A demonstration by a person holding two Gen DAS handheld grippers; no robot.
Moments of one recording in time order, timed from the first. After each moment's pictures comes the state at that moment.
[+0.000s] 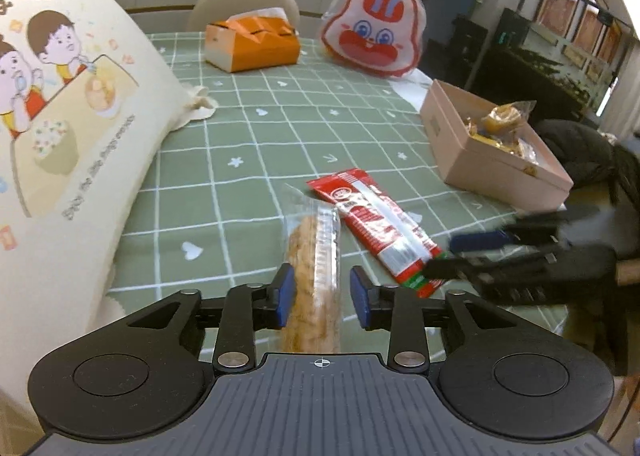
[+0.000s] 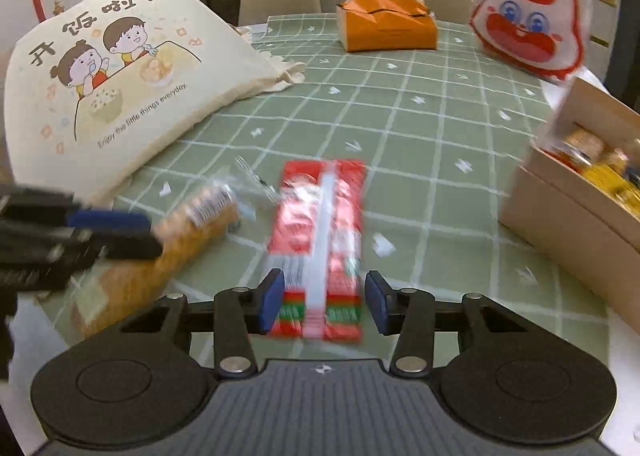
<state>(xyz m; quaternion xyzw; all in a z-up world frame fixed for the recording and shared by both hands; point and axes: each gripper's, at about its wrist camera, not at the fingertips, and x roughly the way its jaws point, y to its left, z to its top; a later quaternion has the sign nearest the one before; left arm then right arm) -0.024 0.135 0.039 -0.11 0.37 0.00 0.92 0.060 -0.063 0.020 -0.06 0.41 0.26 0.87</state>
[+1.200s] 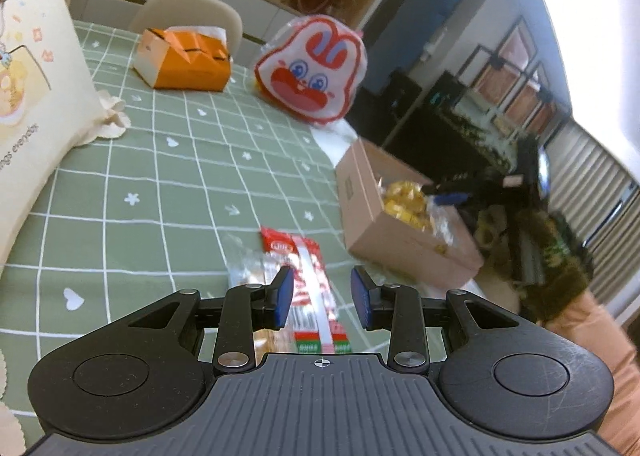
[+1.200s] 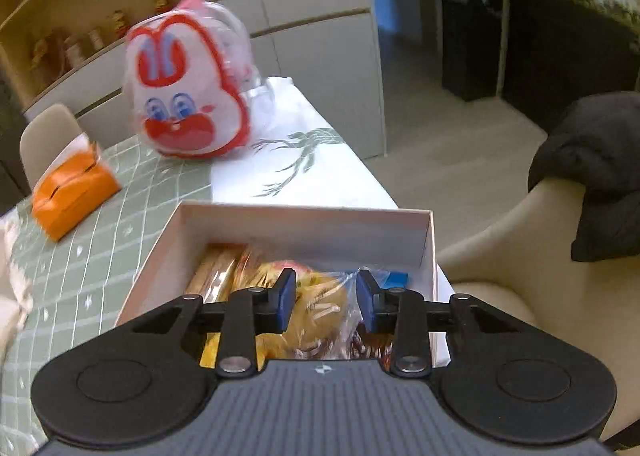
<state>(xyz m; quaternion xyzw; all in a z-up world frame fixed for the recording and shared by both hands) 0.009 0.136 0.047 -0.23 0.30 -0.11 0.92 0.219 -0.270 0.067 0.09 0.38 -0.02 0.92</state>
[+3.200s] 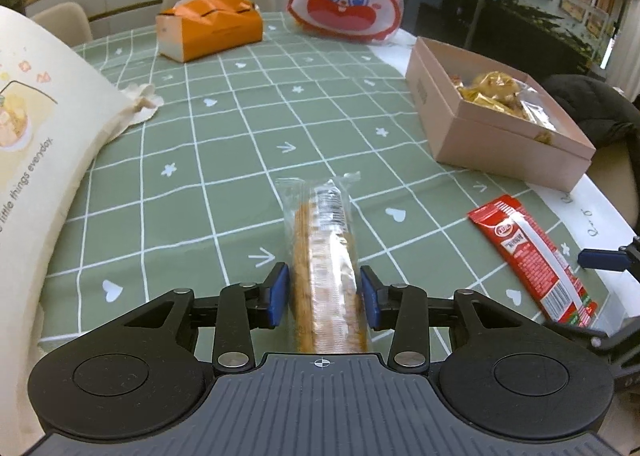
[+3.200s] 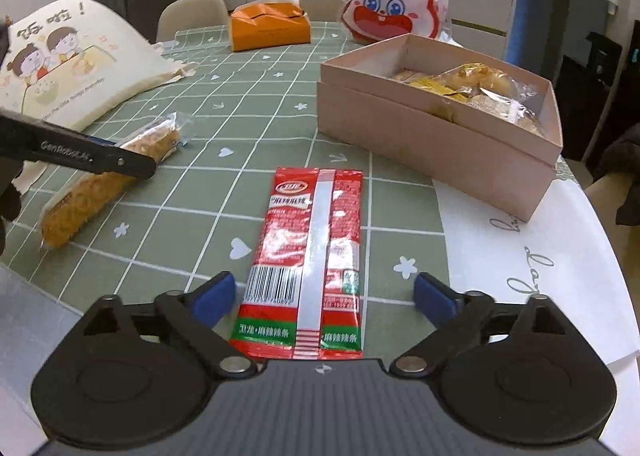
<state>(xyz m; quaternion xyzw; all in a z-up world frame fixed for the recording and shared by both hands) 0.033 0.092 0.017 -0.06 0.41 -0.01 0.91 -0.006 -0.168 0.003 -0.06 0.38 0.14 0.91</state>
